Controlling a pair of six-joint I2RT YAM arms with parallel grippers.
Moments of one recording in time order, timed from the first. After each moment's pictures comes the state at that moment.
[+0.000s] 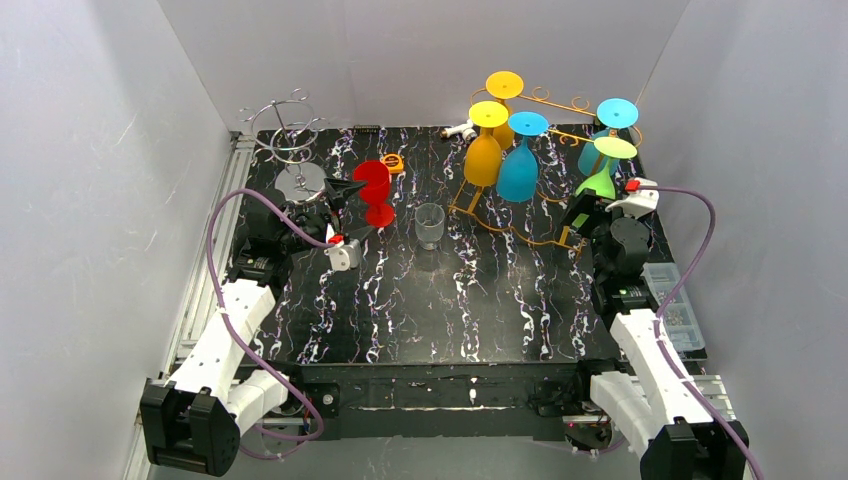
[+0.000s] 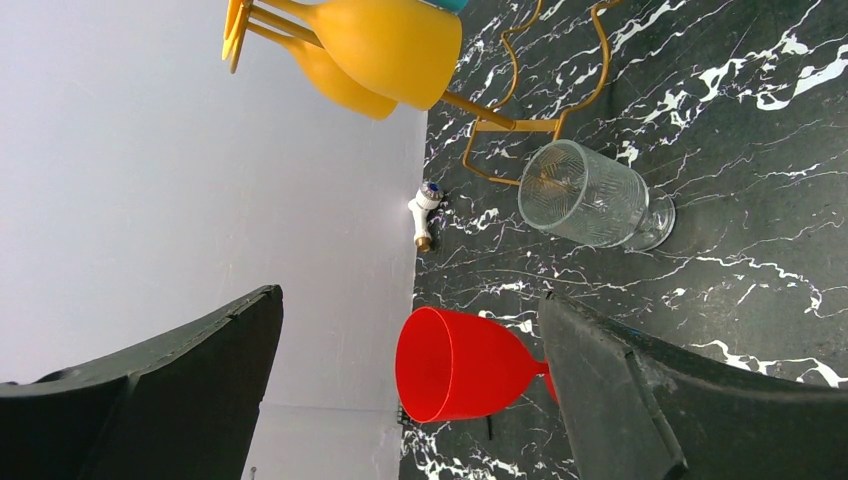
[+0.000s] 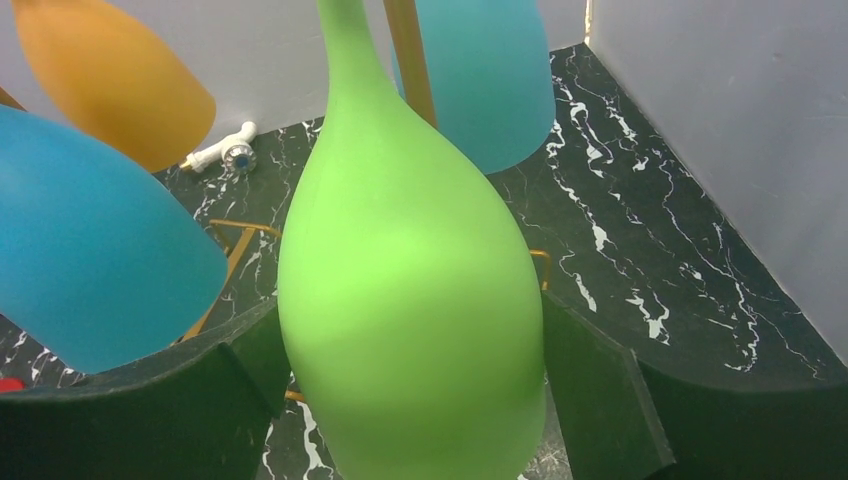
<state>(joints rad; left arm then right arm) -0.17 1.00 0.78 -0.01 0.98 1.26 0.10 0.81 0.53 0.23 0.23 0.21</state>
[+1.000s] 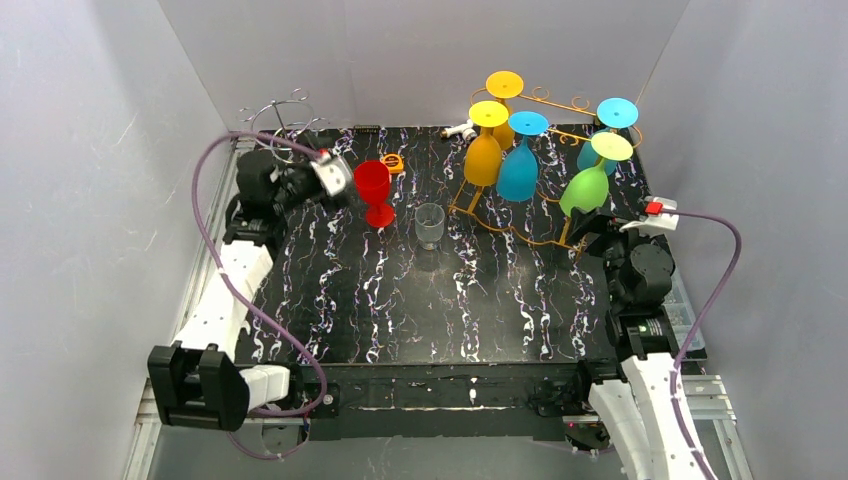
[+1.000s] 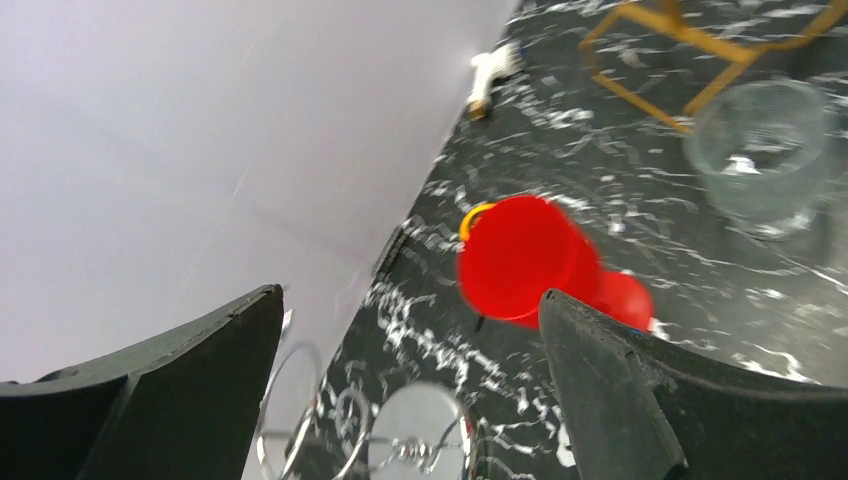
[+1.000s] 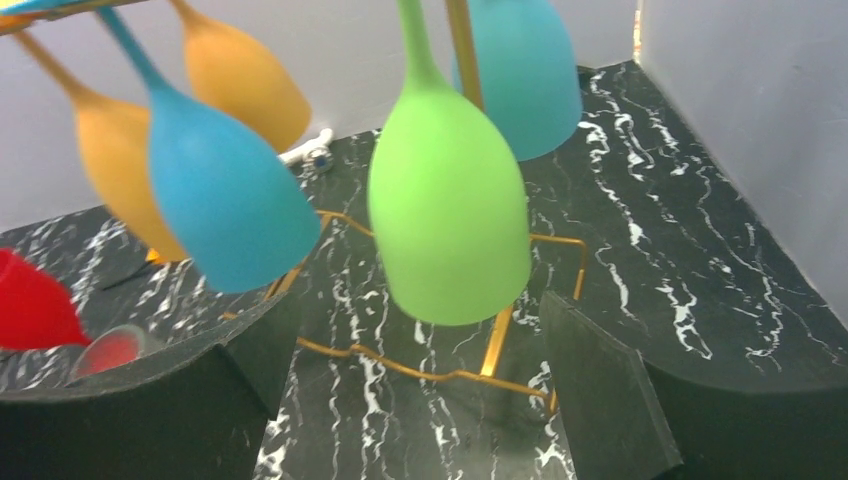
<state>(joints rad) -0.11 1.18 0.98 0.01 0.71 0.91 0.09 0.54 0.54 0.00 0.14 0.26</state>
